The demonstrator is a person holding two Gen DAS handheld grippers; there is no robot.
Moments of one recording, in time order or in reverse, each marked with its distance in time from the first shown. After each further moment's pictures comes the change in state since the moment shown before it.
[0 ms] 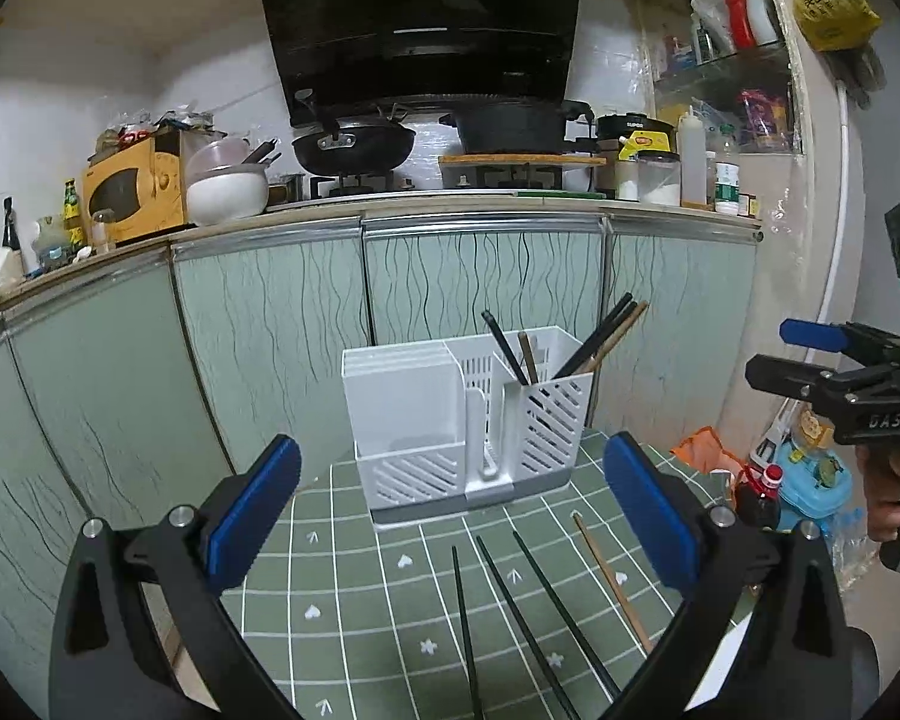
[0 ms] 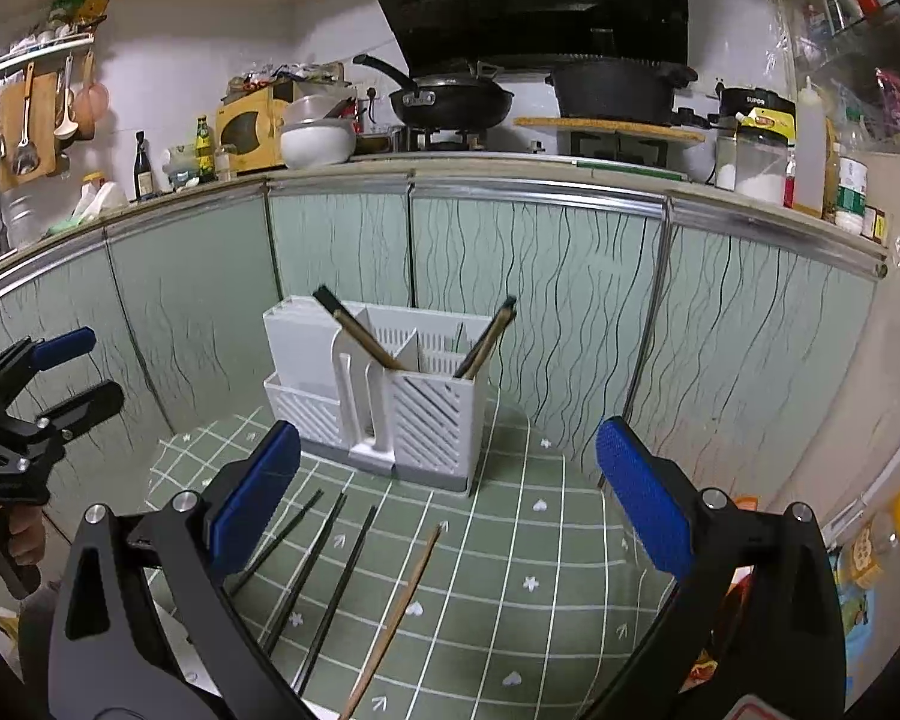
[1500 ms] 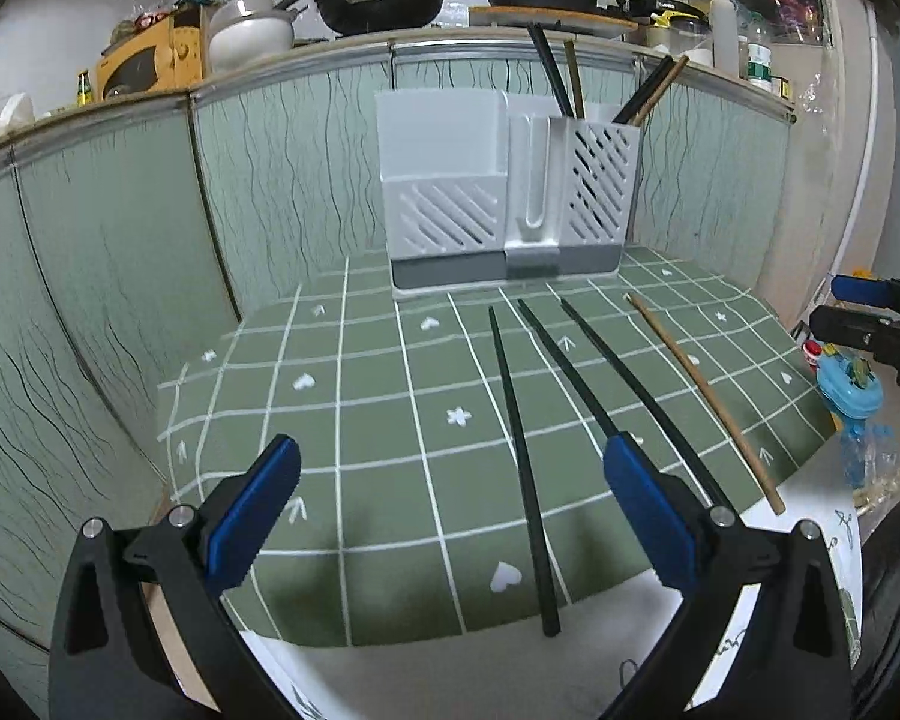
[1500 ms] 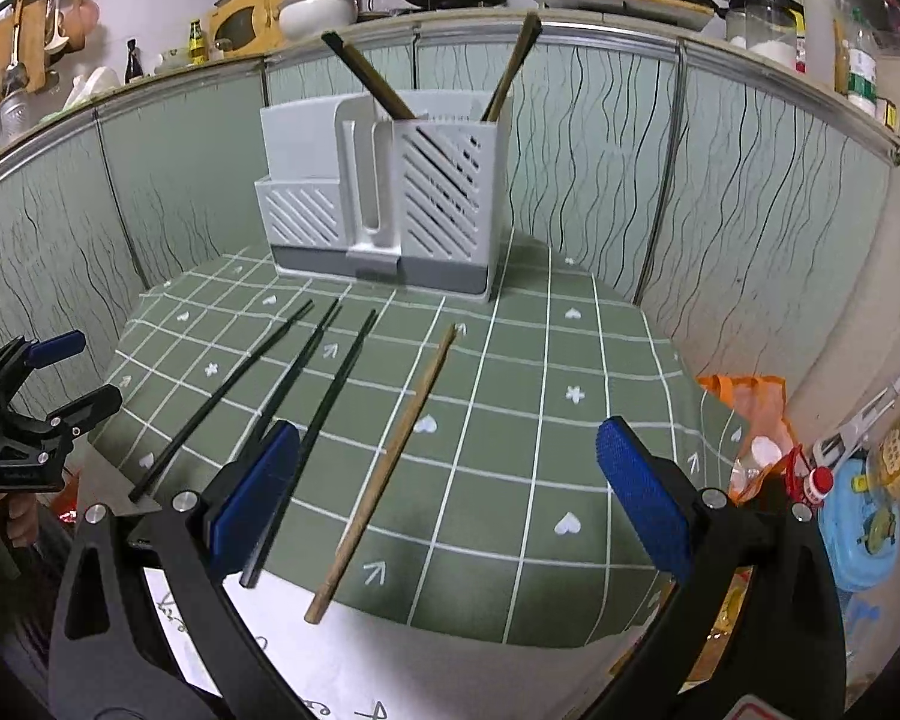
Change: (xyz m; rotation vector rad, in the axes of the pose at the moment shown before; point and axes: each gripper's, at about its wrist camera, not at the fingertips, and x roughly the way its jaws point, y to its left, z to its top) left arm 0.030 0.014 -0.163 -0.029 0.254 0.044; right arm 0.044 0.012 -0.139 0.006 0.219 -0.012
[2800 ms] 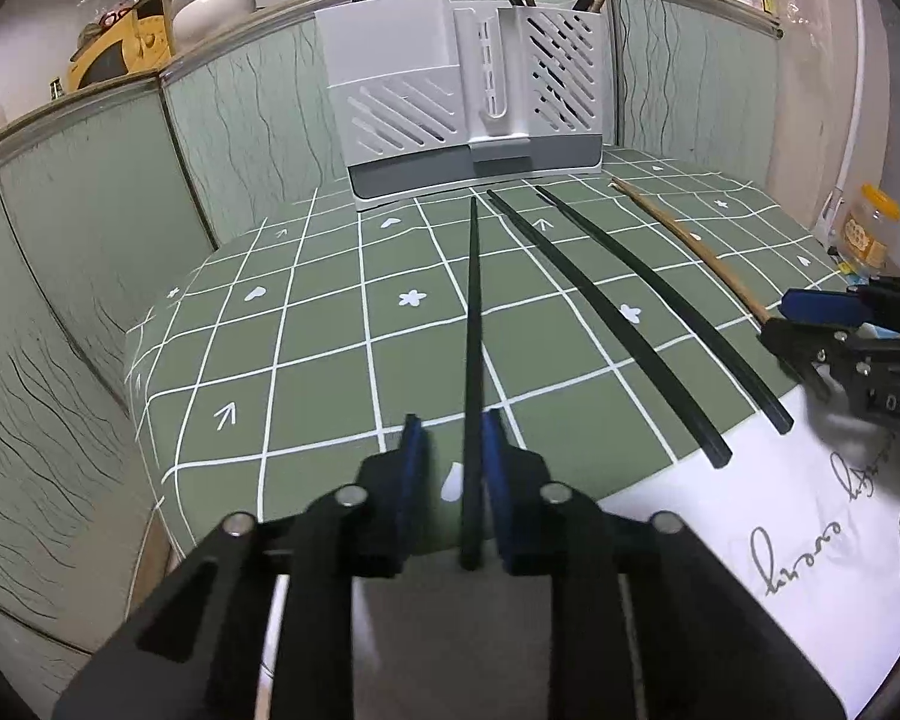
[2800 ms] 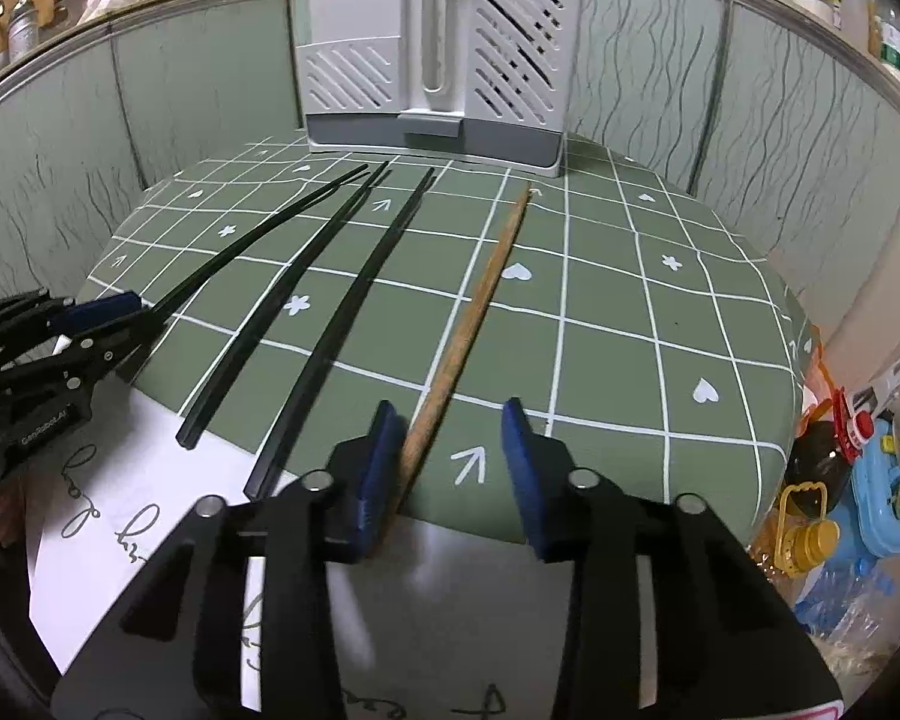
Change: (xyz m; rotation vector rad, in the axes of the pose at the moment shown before) left arm 0.028 -0.029 -0.044 0.092 0.105 0.048; right arm 0.046 0.042 -0.060 -0.023 0.107 0.005
